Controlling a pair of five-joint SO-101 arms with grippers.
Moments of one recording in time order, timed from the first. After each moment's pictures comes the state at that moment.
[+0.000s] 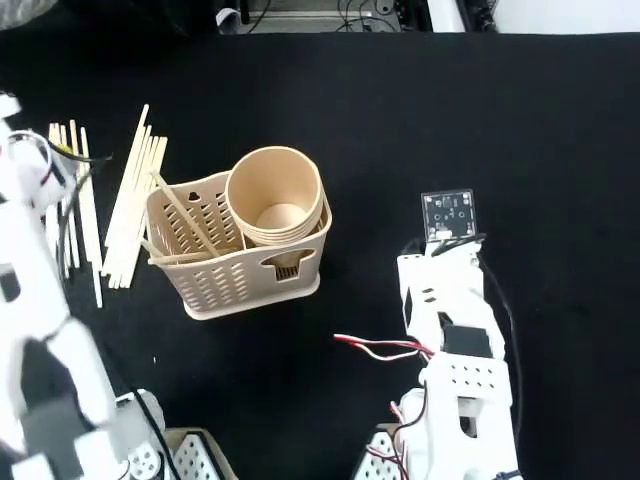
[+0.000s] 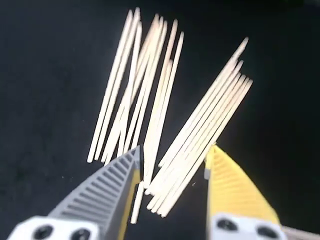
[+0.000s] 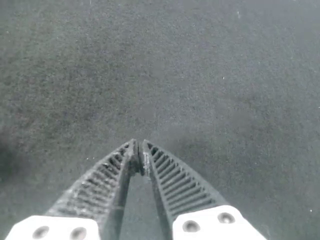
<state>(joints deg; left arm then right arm) -29.9 -14.5 4.4 71.8 2.7 6.2 -60.8 85.0 24.7 13.8</state>
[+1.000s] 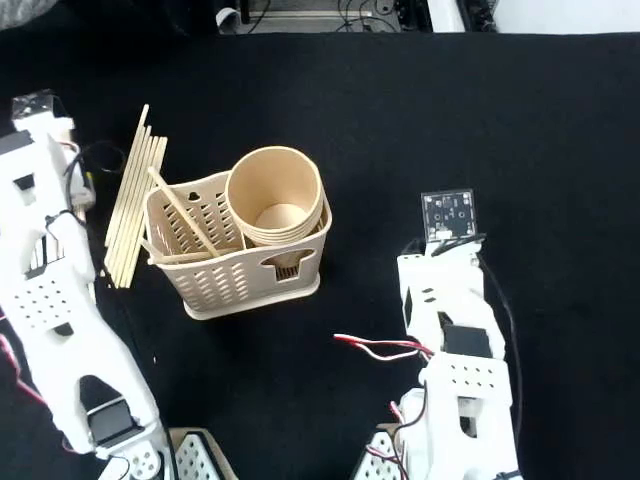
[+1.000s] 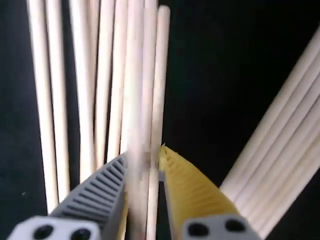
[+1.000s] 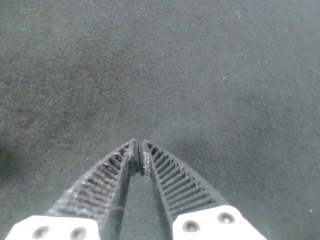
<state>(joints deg) -31.0 46.1 -34.7 73.8 -7.4 6.2 -60.8 85.0 24.7 13.8</state>
